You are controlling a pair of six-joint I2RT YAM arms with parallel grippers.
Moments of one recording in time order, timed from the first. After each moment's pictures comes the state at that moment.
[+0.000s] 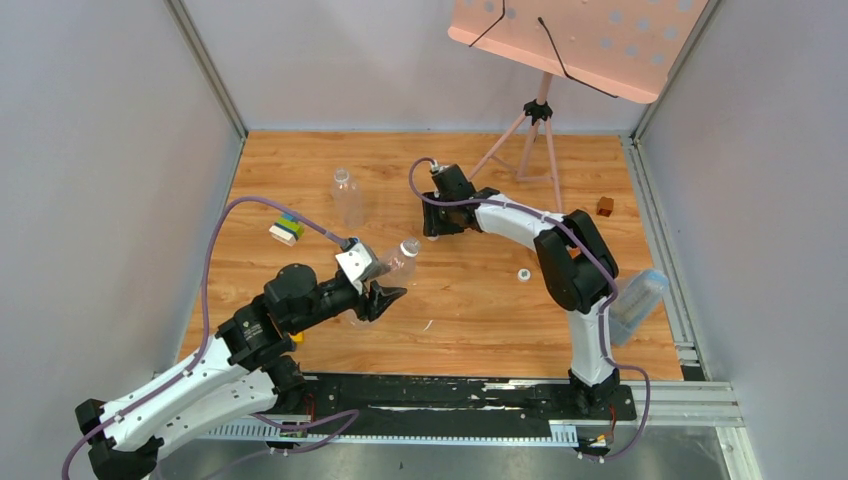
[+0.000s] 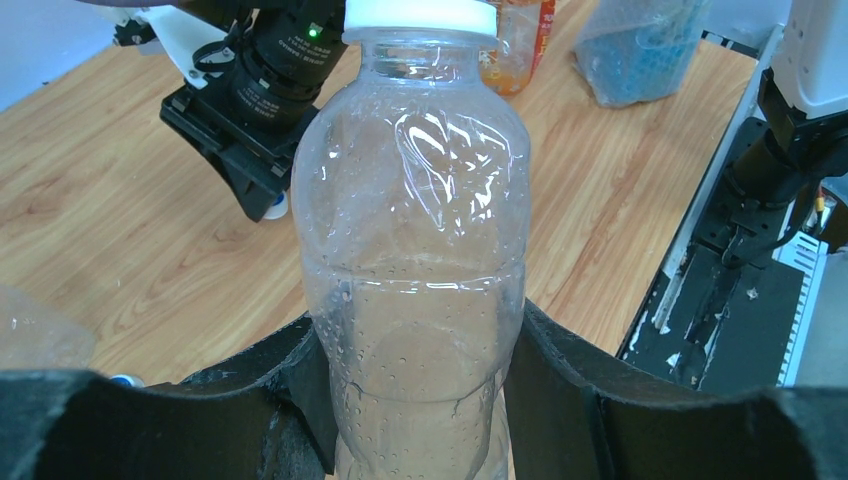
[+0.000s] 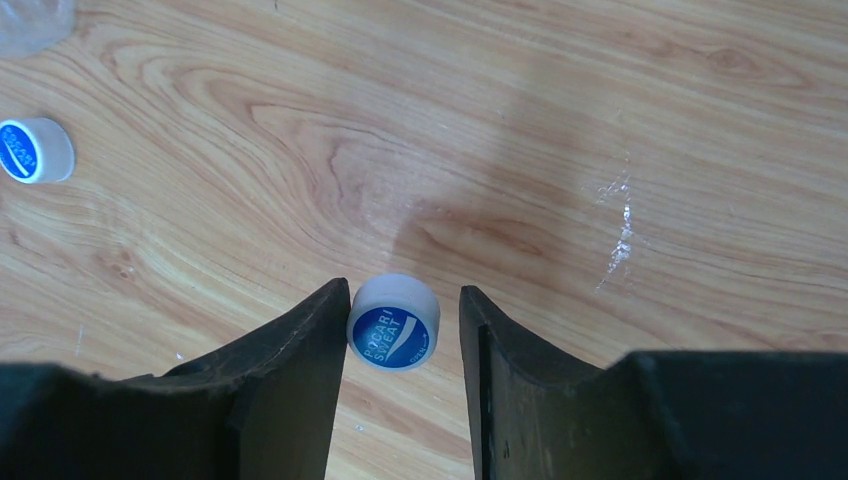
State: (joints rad) left arm -0.92 0.59 0.64 -0.22 0.07 -0.01; right arm 0.63 2.05 1.49 -0.32 -0.03 0.41
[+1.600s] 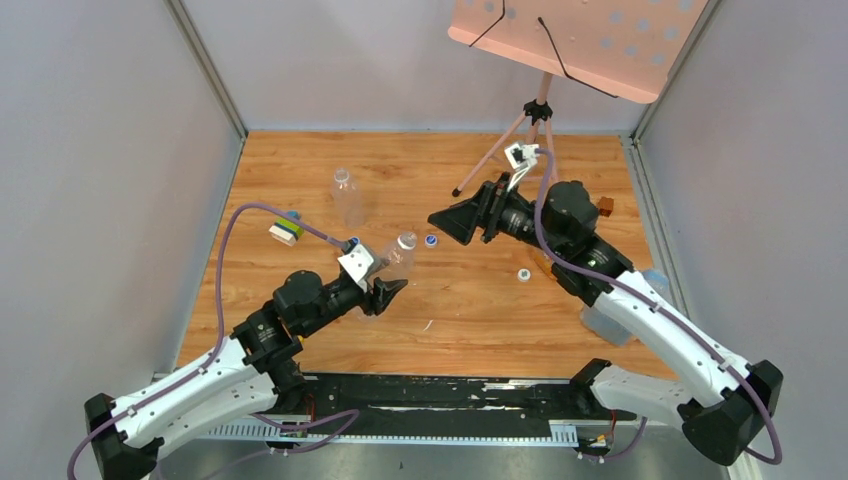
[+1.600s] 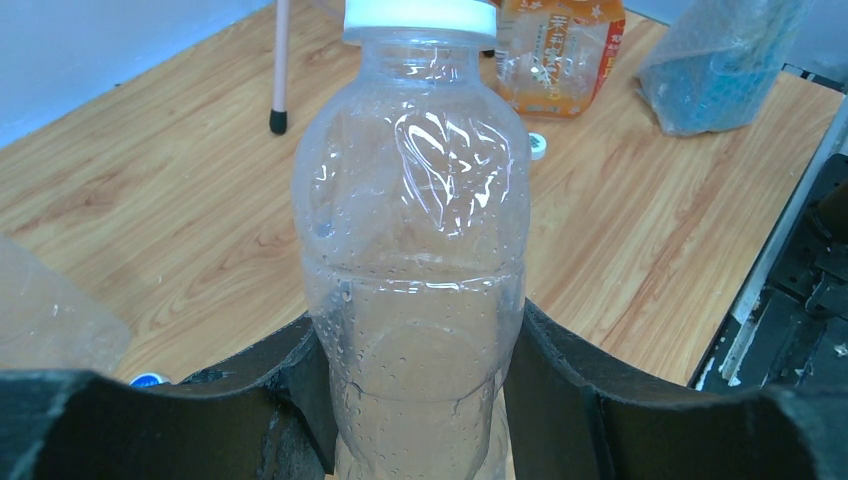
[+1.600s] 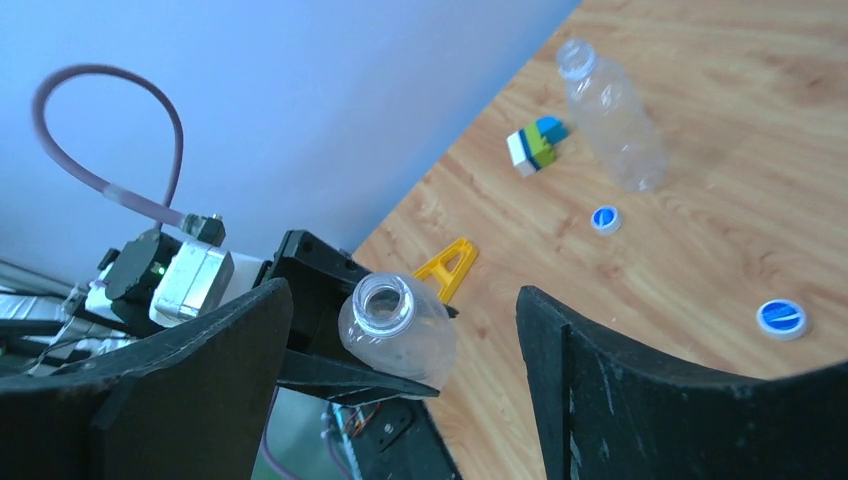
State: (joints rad) left arm -0.92 0.59 0.51 -0.03 -0.05 0.01; right arm 0.66 1.04 1.03 0.04 -0.37 0.66
